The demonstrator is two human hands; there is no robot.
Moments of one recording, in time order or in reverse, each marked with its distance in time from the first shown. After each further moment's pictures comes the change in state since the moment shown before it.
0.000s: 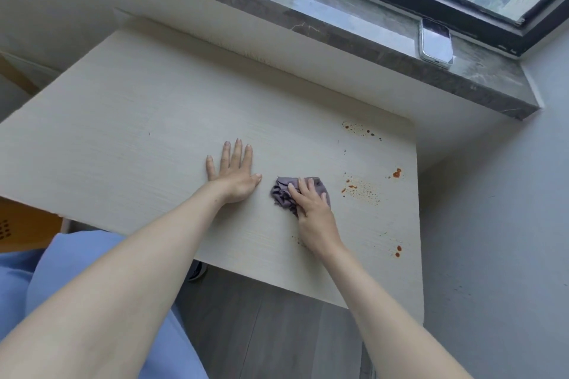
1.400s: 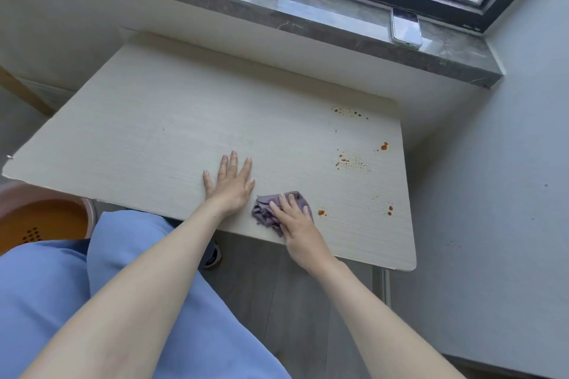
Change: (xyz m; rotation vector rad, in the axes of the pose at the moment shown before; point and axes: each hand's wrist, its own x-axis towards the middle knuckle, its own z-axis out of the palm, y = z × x) left_hand -0.068 -0.021 0.029 0.001 0.051 0.055; right_hand -0.092 -0.025 0.038 -0.001 -0.053 -0.121
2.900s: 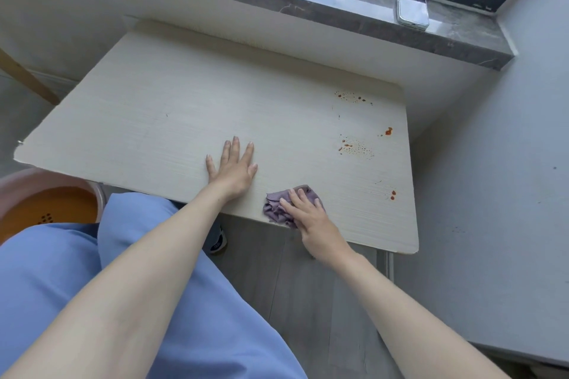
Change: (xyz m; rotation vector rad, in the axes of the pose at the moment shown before) left_hand 0.001 0.000 0.003 0.009 0.034 -0.011; right_hand -0.025 0.026 -0.006 -0.031 -0.040 -0.069
